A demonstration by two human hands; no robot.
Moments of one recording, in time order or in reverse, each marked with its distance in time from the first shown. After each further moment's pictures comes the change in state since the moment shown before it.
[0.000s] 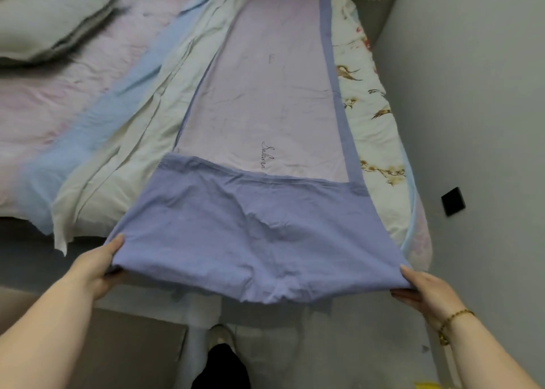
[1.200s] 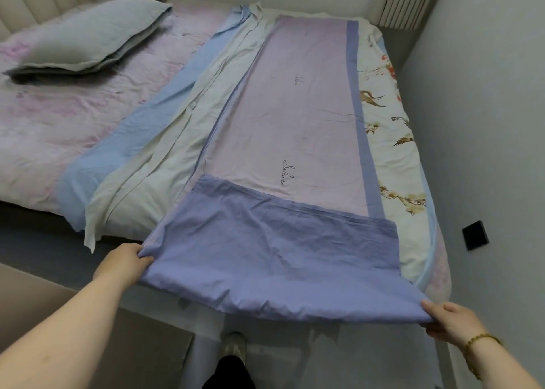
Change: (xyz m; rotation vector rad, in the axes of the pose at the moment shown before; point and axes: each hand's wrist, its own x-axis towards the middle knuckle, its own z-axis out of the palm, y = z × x) left_hand 0.018 0.010 -0.018 1.094 0.062 0.311; right_hand 0.015 -0.017 -0.008 -0.316 0.095 0.008
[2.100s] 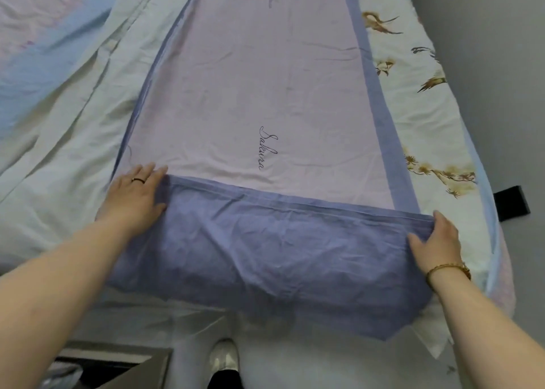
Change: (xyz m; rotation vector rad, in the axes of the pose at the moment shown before) left_hand 0.209 0.126 0.098 0.548 0.149 0.537; right_hand 0.171 -0.071 0.111 -0.549 0.320 -0.301
